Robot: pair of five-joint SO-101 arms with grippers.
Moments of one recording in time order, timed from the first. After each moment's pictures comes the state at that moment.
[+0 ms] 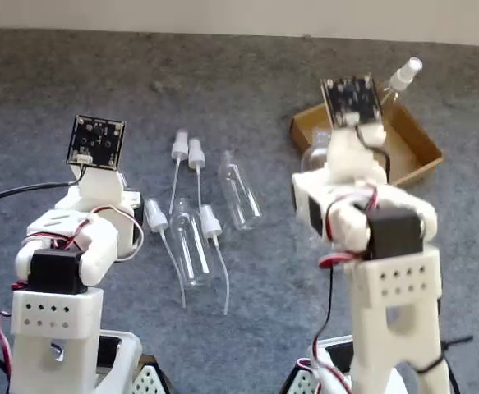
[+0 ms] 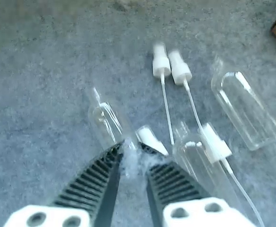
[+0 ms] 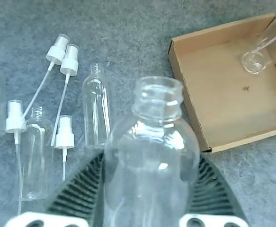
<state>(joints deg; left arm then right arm) -2.2 -58.6 42.9 68.4 0.3 -14.7 -44.4 20.4 77.7 3.2</state>
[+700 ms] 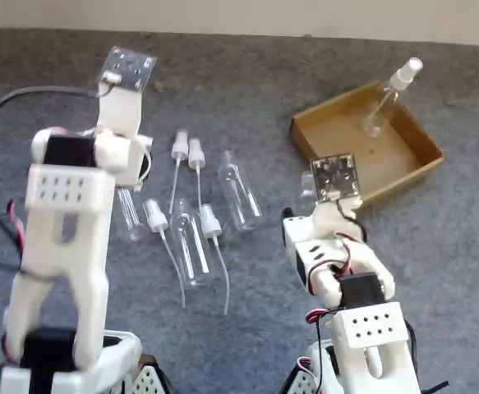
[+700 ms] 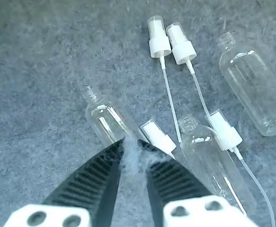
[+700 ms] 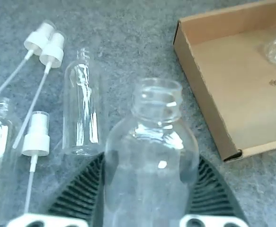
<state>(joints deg) -2.2 -16.3 5.9 82.2 -5.5 -14.7 -64.7 68.5 43.4 3.2</state>
